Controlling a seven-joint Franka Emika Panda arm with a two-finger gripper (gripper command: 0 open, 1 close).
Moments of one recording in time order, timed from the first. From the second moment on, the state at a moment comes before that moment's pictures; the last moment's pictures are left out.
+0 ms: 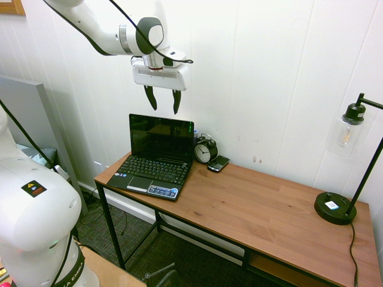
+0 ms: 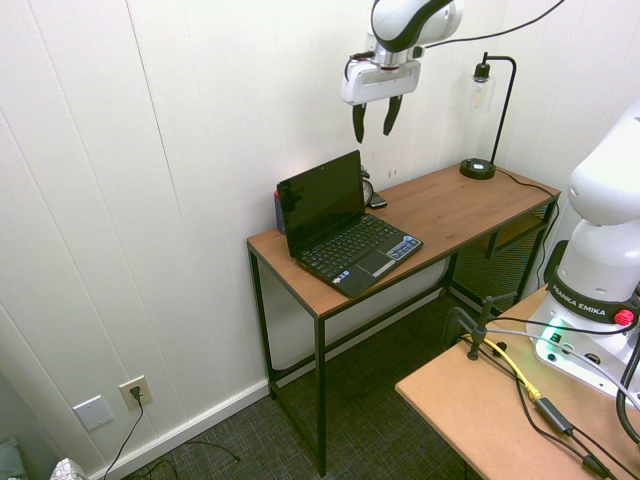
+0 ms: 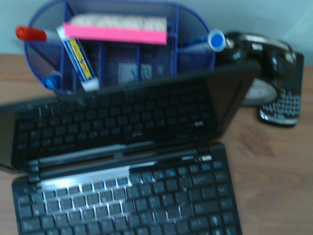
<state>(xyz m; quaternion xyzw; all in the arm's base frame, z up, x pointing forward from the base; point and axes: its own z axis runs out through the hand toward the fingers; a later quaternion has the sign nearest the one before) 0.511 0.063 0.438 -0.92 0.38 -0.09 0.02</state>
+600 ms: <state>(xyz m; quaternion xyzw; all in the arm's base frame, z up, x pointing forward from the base) 0.629 0.126 0.378 -0.93 0.36 -0.06 0.03</state>
